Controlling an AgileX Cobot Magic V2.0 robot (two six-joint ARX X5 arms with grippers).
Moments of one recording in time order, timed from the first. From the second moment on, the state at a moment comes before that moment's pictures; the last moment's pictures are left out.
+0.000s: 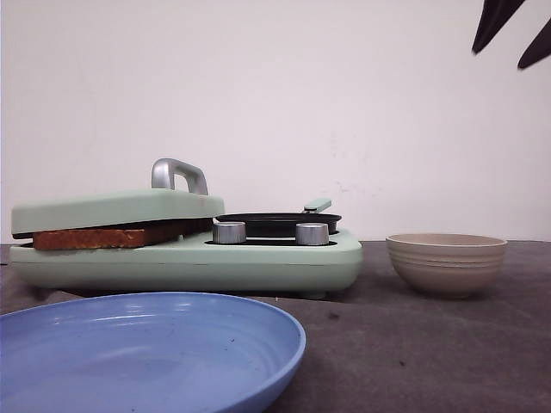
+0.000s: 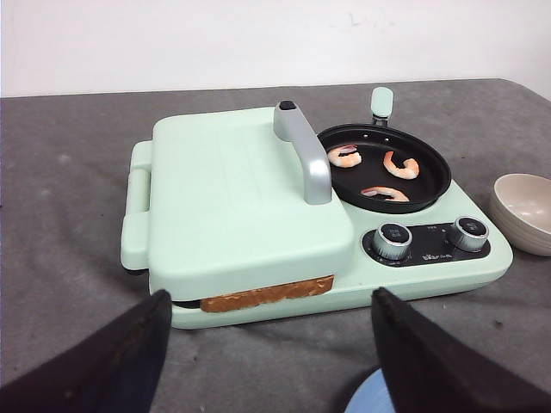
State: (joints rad) left arm -0.32 0.34 0.58 -0.51 0.03 -0.08; right arm 0.04 1.21 1.25 -0.67 -0.29 0.11
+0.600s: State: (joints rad) left arm -0.32 0.34 0.58 -0.51 0.03 -0.09; right arm 0.08 1.05 1.25 -0.77 -0.31 0.08
